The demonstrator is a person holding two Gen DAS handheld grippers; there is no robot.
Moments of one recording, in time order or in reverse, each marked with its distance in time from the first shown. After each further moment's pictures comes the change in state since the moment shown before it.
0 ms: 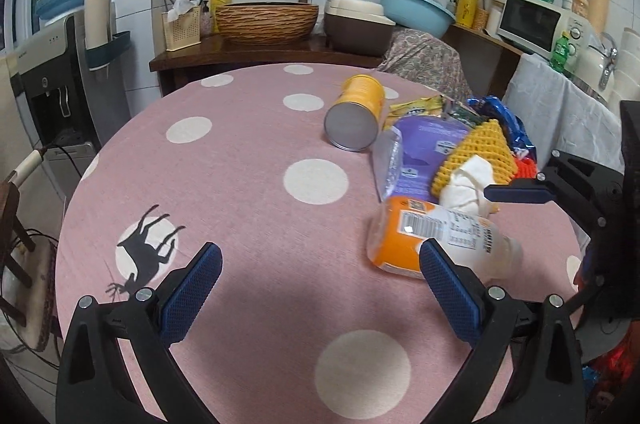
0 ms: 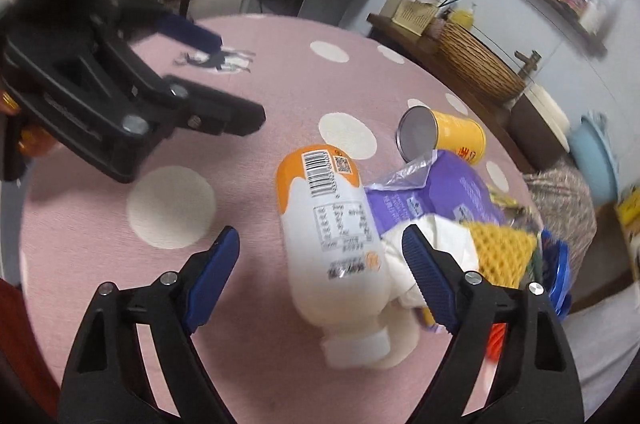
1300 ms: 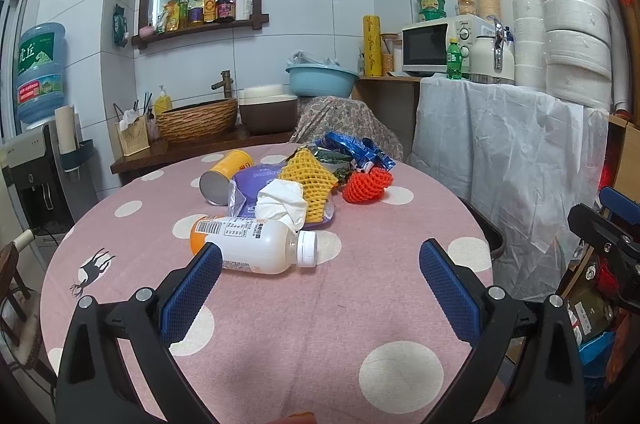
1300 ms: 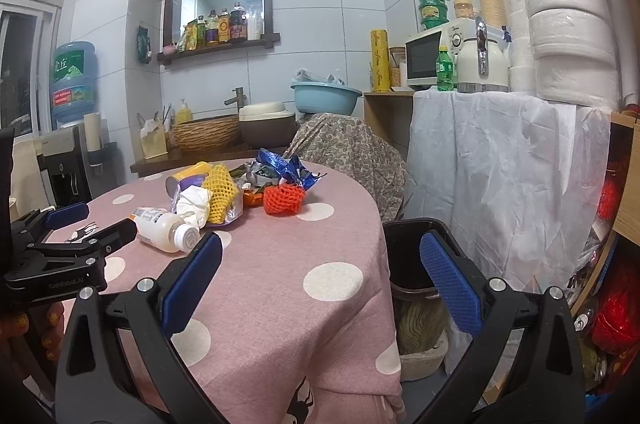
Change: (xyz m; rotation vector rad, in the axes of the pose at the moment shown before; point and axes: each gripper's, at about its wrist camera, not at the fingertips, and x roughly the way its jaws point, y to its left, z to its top) left arm -0.091 -0.171 -0.086 0.230 -0.334 -0.077; right arm -0.235 0.036 -0.233 0.941 -0.417 -0.656
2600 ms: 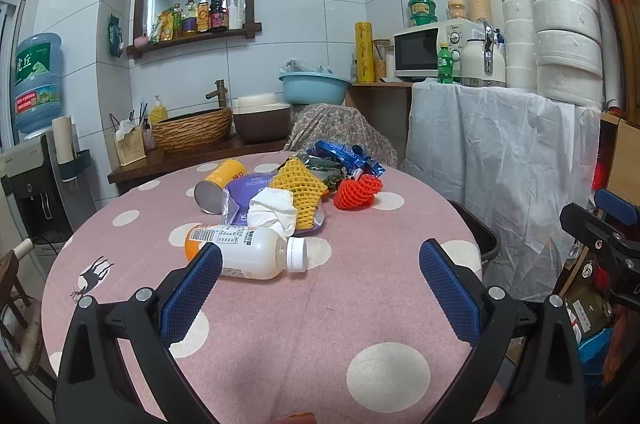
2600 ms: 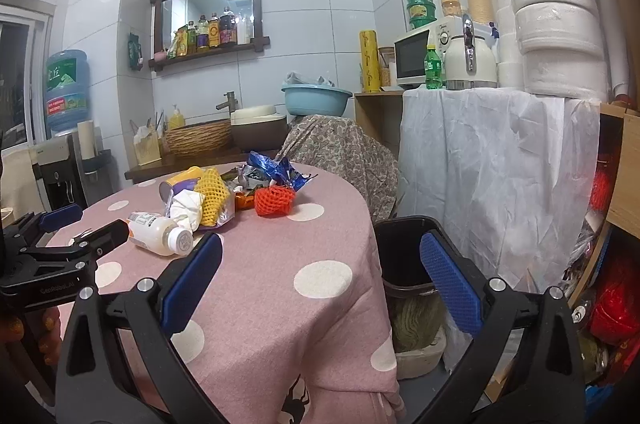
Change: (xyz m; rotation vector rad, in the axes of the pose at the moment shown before) left arm -0.007 -0.011 0.002 0.023 -0.024 -0.014; right arm -0.007 -0.009 0.000 0.033 -0.005 -0.023
